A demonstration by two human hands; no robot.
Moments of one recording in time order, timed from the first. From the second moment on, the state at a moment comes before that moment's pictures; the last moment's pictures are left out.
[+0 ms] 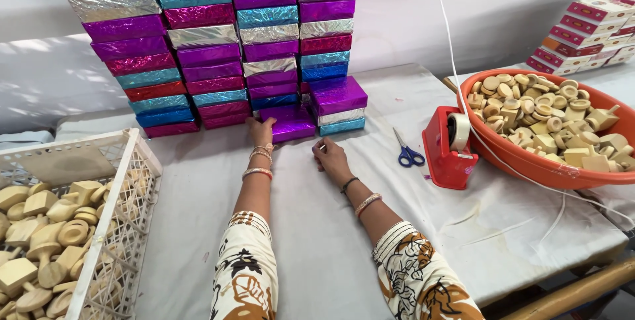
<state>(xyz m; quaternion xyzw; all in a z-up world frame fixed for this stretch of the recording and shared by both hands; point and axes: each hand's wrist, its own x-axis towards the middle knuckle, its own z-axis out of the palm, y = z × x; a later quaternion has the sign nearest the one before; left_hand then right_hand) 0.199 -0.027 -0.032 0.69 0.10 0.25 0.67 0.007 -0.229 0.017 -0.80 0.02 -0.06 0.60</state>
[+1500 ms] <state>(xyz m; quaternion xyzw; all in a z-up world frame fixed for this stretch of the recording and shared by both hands) 0.167 -0.017 -0.011 0.71 0.06 0.24 0.66 0.009 -0.227 0.014 -0.94 -0.12 -0.14 0.28</state>
